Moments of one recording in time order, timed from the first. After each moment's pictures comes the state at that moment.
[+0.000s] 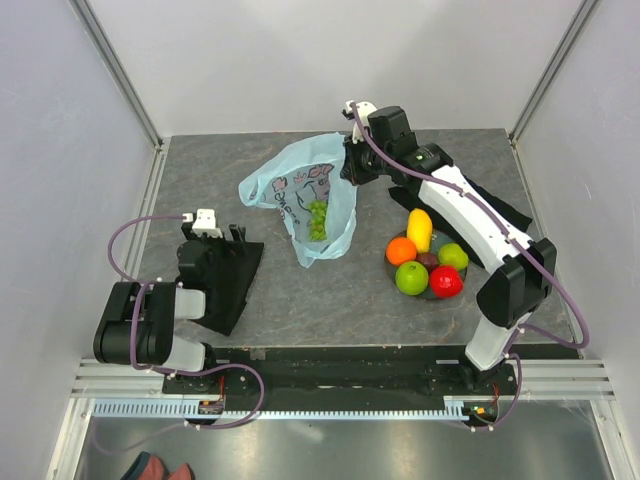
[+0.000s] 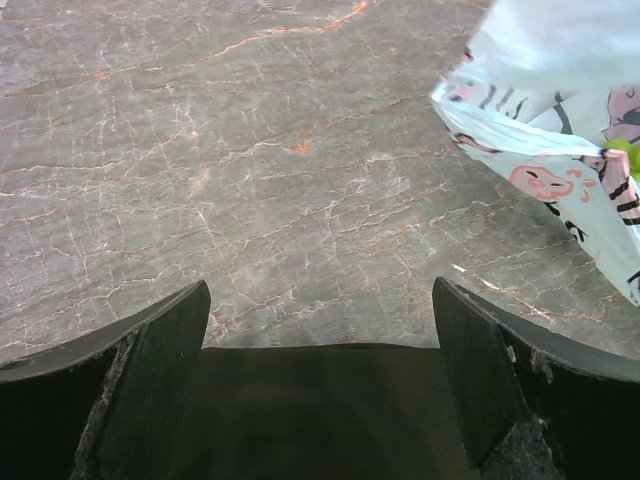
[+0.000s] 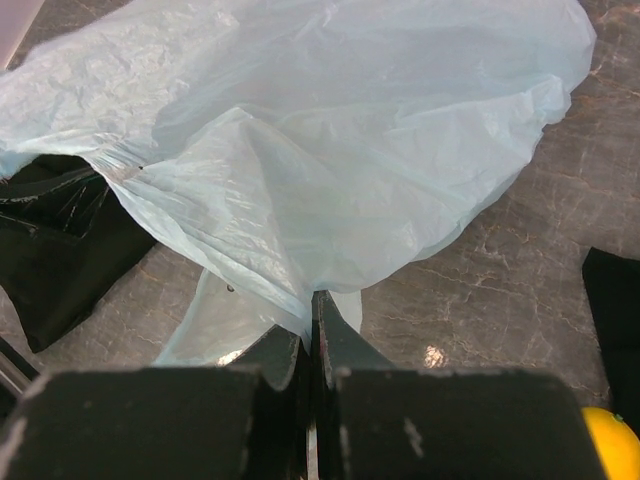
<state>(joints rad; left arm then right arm) -0.01 1.43 0.22 1.09 0.08 -0.03 0.54 1.75 1.77 -0.62 -0.16 0.15</state>
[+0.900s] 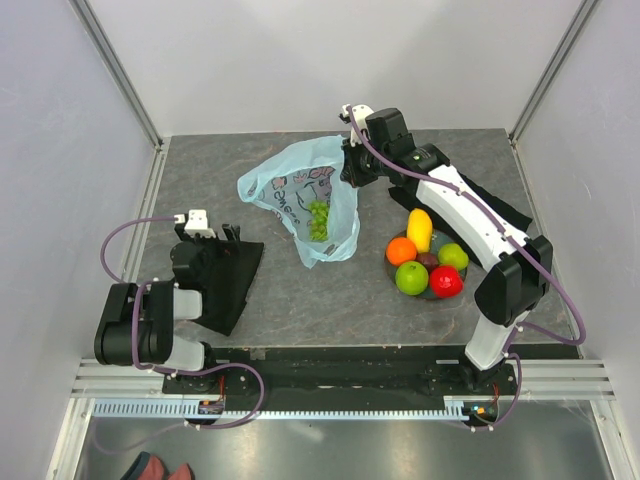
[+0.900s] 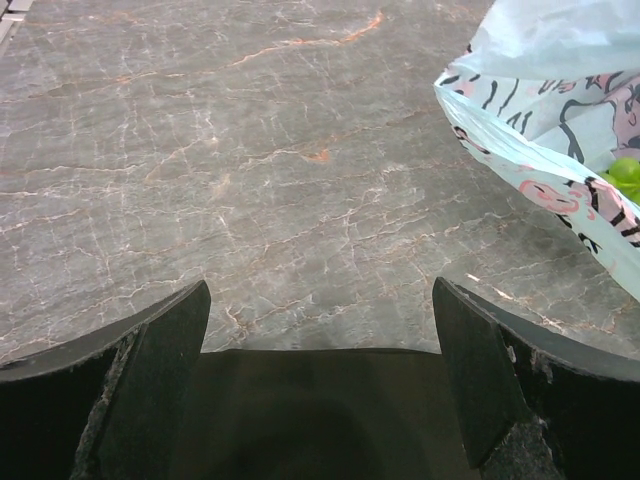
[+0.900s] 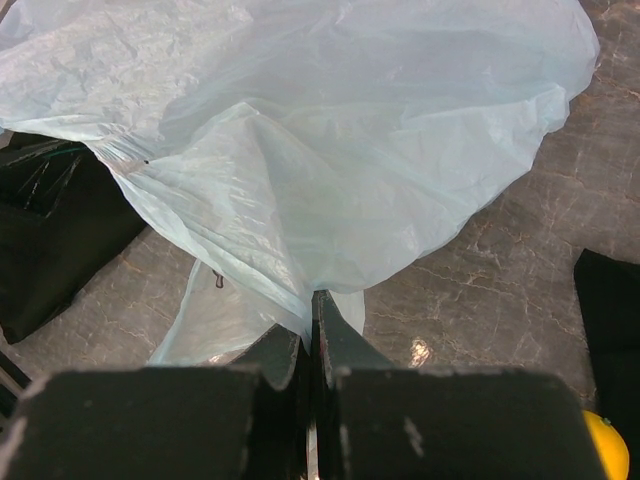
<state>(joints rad) 0.05 1.43 0.21 1.12 0.13 -0.05 0.54 1.77 1.77 -0.62 -0.16 0.11</state>
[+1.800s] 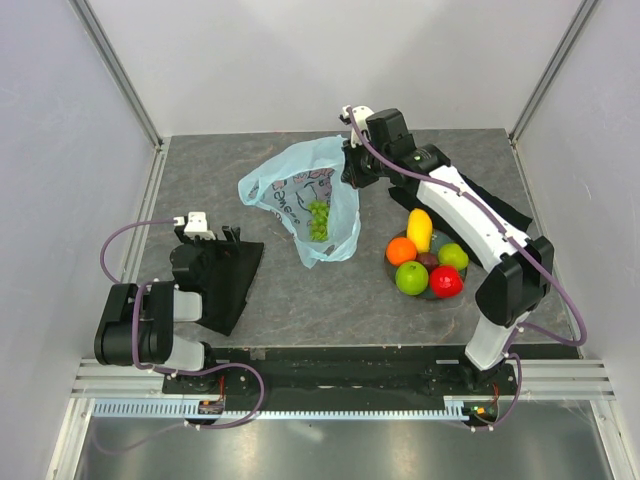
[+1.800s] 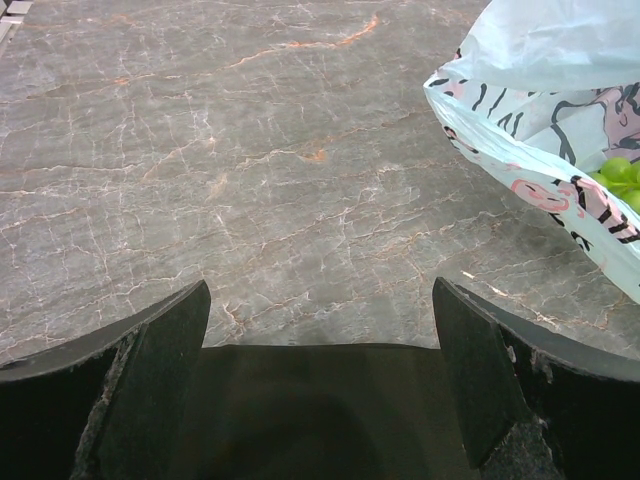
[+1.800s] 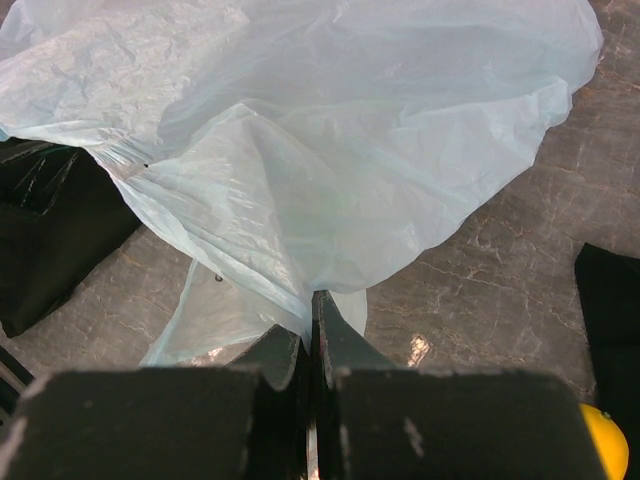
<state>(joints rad) 0.06 1.43 0.19 1.15 0.14 -0.06 0.54 1.76 1.77 -0.63 -0.16 0.10</state>
